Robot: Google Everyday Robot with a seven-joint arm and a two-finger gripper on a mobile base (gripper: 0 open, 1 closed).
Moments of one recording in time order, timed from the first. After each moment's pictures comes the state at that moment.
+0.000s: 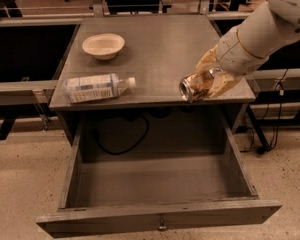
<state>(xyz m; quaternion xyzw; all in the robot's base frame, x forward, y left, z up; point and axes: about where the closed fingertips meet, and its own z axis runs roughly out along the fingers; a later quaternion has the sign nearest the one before) 0.573 -0.154 0.906 -0.81 0.52 -0.07 0.26</state>
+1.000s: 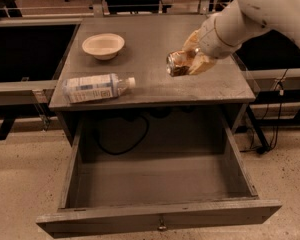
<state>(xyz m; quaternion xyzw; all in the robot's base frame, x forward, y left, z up) 0.661 -0.131 0.917 -0.75 0.56 -0.12 0.32</state>
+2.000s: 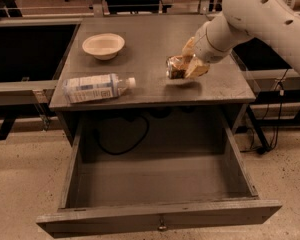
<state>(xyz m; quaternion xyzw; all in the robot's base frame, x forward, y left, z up) 0.696 -0.130 0.884 -0.73 0.60 -0.11 0.31</state>
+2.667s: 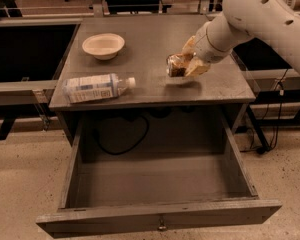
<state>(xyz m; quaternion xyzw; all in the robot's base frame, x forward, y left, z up) 0.696 -0.130 0.883 -0.73 0.60 -0.11 0.31</state>
